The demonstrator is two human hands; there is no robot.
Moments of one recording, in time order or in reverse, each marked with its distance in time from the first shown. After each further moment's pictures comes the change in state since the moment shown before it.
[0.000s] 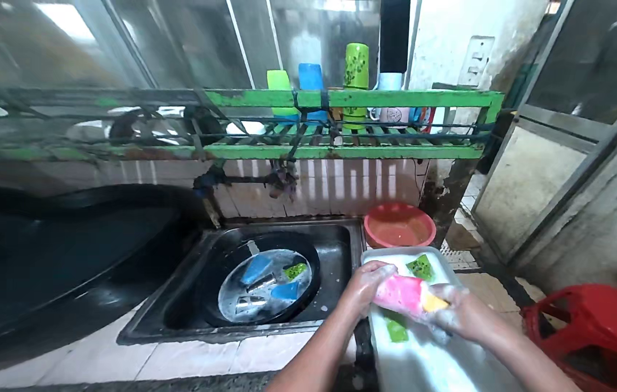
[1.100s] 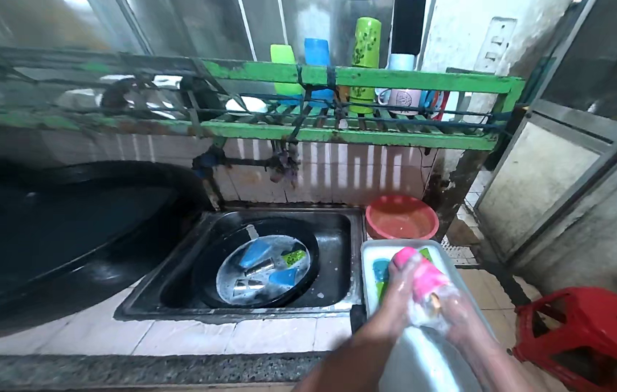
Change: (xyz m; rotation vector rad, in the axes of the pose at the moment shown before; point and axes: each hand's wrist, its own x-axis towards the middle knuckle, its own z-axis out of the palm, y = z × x) left_hand 0.011 -0.044 0.077 -0.448 0.064 -0.067; right_hand 0.022 0.013 0.059 0.893 0.394 0.224
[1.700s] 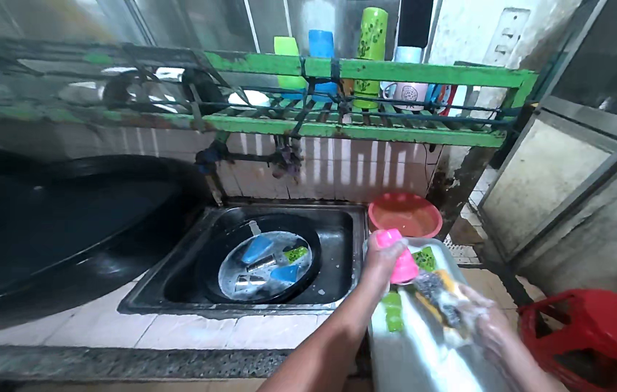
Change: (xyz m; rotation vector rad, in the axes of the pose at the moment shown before) left_hand 0.026 0.050 -0.023 0.327 0.141 0.165; right_hand 0.001 0.012 -0.053 -0.193 0.000 -0.053
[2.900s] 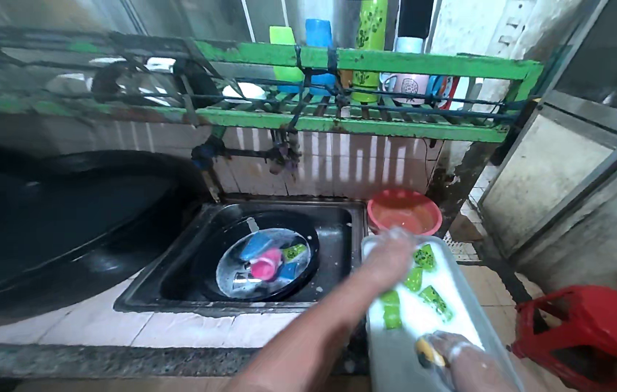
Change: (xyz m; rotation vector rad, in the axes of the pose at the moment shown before) left_hand 0.006 0.017 -0.002 1.474 -0.382 0.571; right_hand -0.038 0.043 0.003 -1.084 -0.463 -0.175
